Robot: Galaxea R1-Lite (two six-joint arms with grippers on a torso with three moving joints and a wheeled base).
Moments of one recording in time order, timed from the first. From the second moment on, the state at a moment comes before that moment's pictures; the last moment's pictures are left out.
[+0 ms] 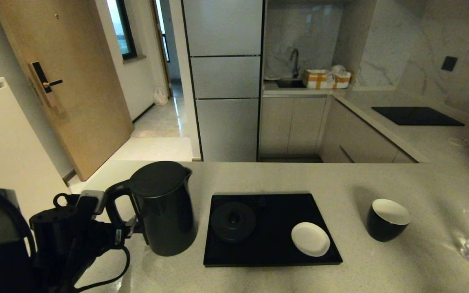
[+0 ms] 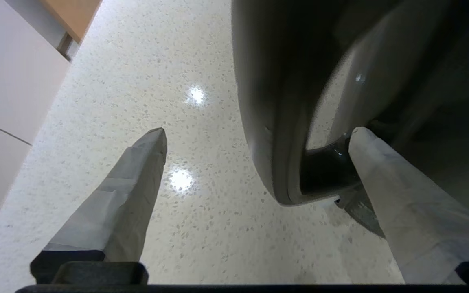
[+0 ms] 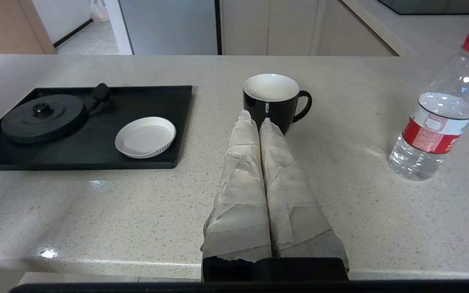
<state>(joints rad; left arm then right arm) -0.09 2.01 -0.14 -1.52 0.20 0.14 0.00 0.00 0.00 0.00 0.01 -0.04</state>
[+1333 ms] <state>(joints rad) -0.05 0.92 -0.68 -0.19 0.22 -0.06 0.00 0.00 0.00 0.00 0.01 -0.04</state>
